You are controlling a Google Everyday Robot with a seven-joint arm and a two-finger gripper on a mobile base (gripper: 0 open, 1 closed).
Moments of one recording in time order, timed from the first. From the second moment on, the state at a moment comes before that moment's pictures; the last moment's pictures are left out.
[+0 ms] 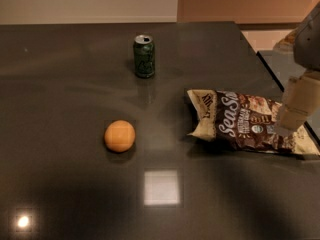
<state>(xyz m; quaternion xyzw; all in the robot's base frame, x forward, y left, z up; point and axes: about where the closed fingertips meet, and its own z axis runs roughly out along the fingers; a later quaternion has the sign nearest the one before) 0.439 -0.216 0.976 -0.60 0.78 -0.03 0.16</state>
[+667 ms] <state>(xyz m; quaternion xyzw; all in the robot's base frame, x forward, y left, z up) 0.526 -0.180 0.968 -0.58 0.79 0.03 0.21</state>
